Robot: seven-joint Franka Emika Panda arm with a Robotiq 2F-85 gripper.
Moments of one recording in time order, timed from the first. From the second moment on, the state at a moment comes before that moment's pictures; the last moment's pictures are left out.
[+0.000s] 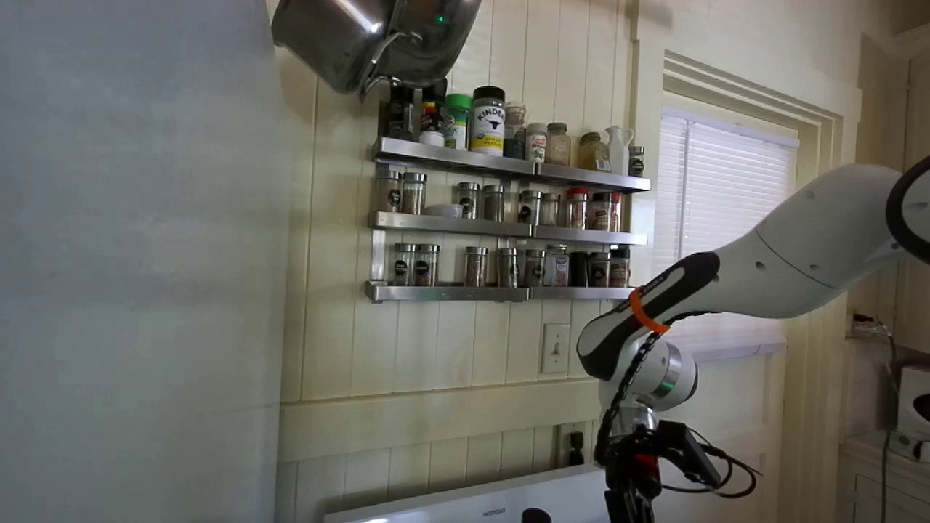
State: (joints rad) arm -0.03 0.26 0.07 -2.11 0.50 1.58 -0.57
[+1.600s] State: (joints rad) arm -0.03 0.41 0.11 -2.05 0.57 1.25 -0.73
